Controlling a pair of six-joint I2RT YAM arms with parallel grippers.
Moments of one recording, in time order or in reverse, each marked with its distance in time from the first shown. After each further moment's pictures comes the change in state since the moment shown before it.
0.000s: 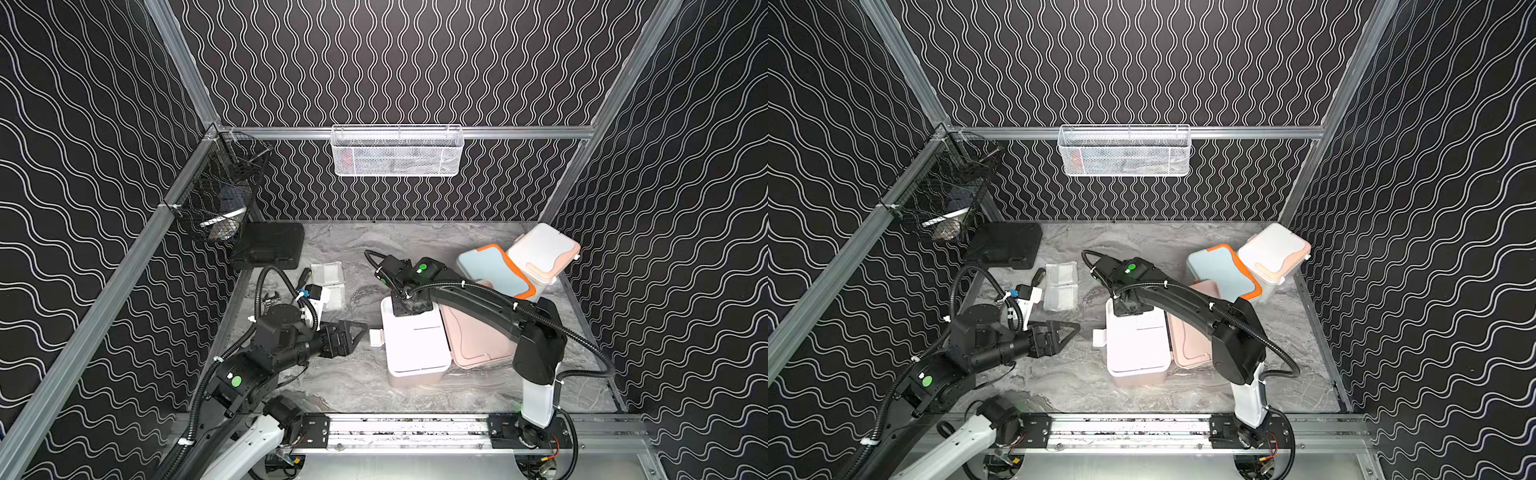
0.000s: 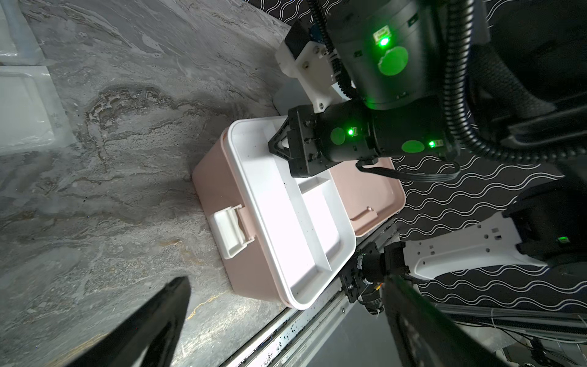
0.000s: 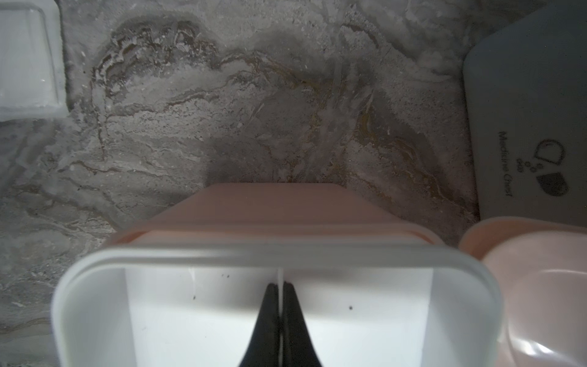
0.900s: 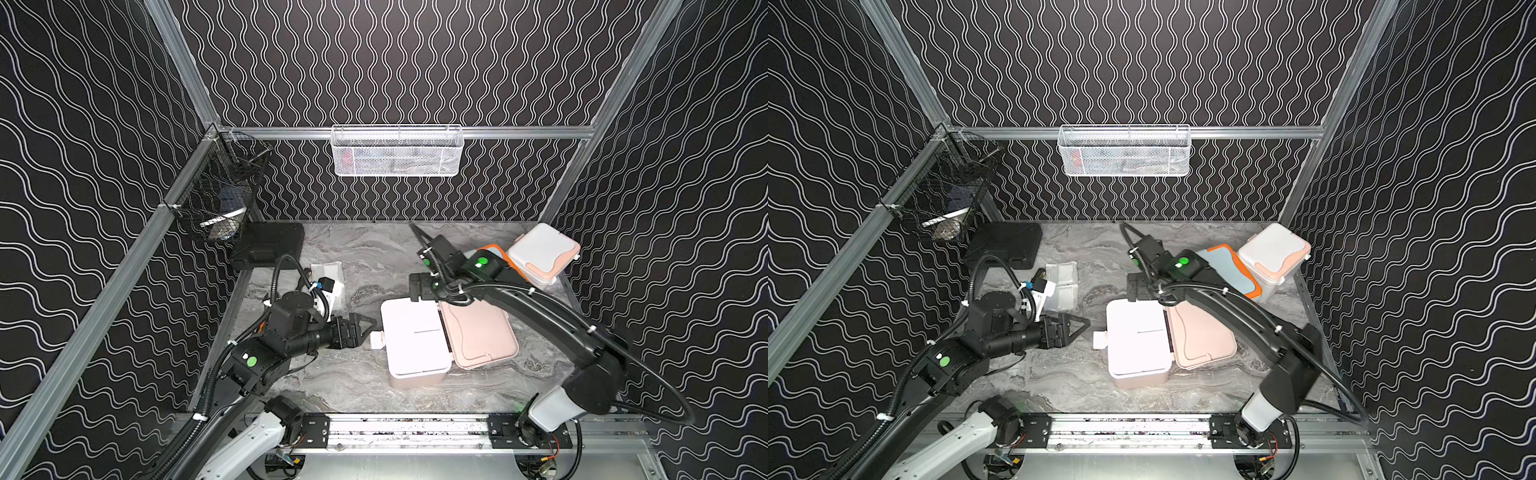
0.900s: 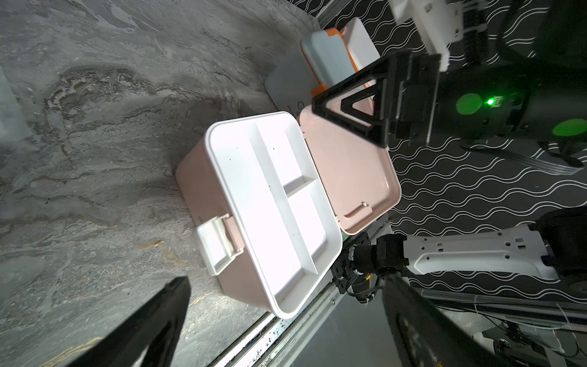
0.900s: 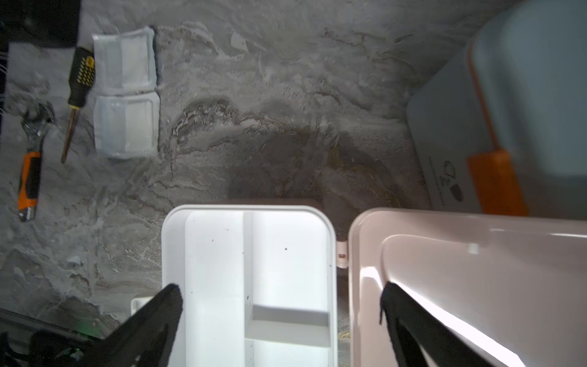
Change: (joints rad) left arm -0.016 0.152 0.047 0.045 0.065 -0.014; right arm -0.158 -0.386 -0.175 0.093 -0.082 -0.094
